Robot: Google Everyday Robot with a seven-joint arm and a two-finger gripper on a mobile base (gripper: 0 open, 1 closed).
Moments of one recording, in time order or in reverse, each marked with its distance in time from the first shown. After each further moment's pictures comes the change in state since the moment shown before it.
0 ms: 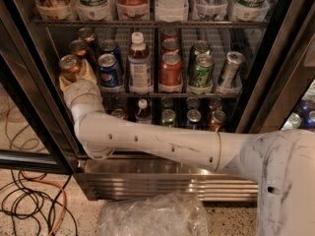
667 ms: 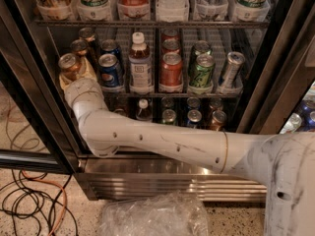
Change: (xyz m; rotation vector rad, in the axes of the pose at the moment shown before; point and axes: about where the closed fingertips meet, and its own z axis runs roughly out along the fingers) arm -0.014 -0.003 -0.003 -0.035 -0.033 -0.018
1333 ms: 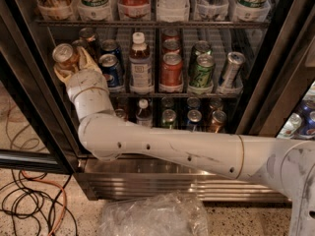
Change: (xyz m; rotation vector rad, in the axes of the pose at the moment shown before) arm -0.056 -0.046 -0.037 0.127 -0.111 -0.041
